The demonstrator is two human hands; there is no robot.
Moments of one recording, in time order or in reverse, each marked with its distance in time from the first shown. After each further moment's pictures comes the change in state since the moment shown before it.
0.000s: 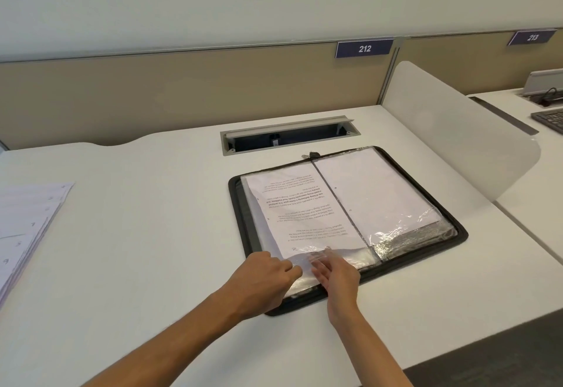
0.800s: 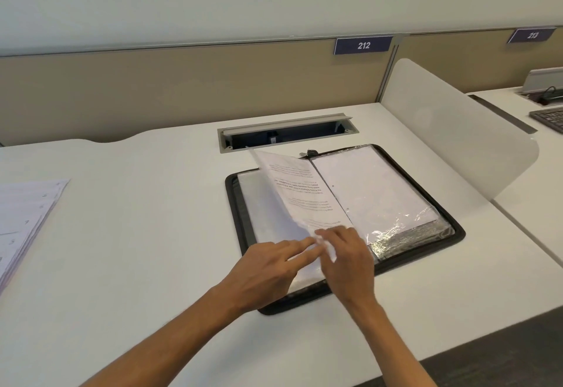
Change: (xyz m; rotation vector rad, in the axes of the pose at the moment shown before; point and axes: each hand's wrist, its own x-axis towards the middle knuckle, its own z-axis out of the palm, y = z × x) left_hand 0.013 0.002 -0.007 -0.163 0.354 -0.011; right_hand 0.005 -0.034 -0.013 -1.246 -0.054 -1.364
